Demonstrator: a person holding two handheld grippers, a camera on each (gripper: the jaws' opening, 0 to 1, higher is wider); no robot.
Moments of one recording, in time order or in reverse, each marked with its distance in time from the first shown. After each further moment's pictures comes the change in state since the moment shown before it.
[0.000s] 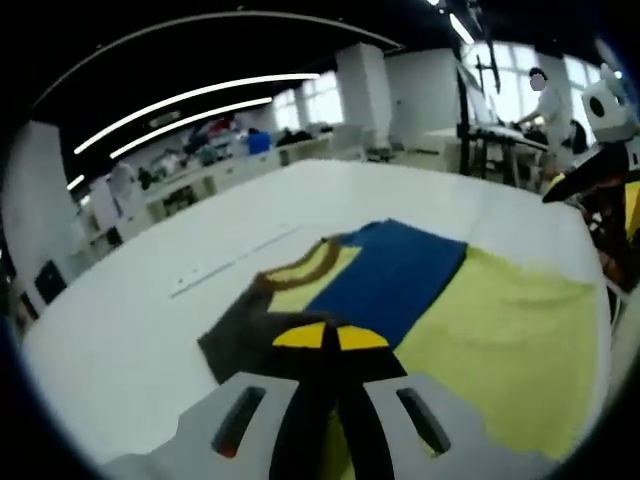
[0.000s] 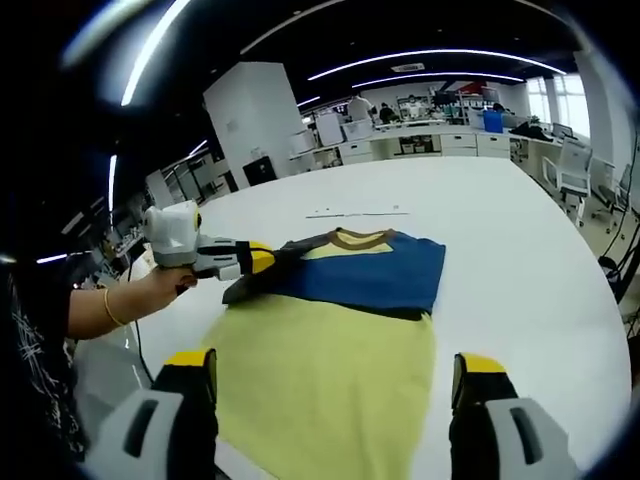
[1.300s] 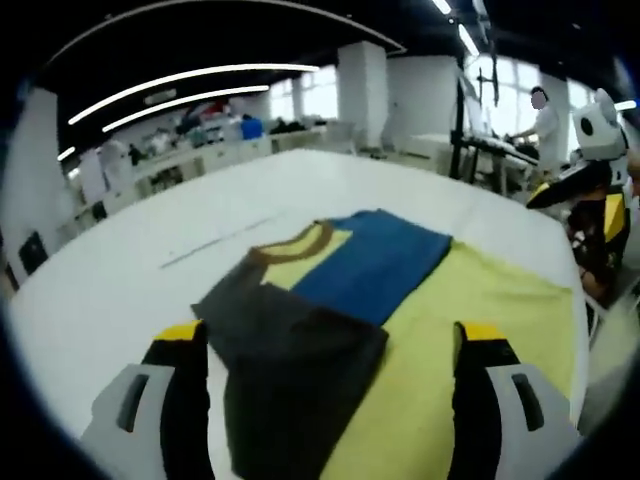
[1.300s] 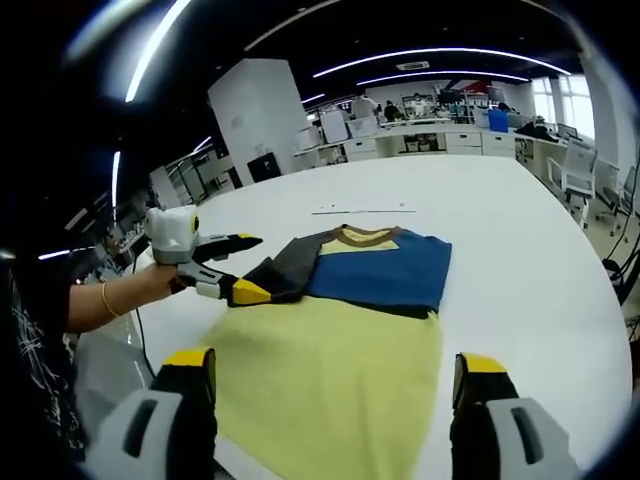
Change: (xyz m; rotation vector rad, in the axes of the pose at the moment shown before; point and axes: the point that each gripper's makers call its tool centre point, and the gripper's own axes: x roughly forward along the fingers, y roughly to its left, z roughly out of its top) left arm -0.027 0.020 -0.019 -0.131 -0.005 -0.067; right arm 0.002 0.005 -0.002 -0.015 0.011 0.017
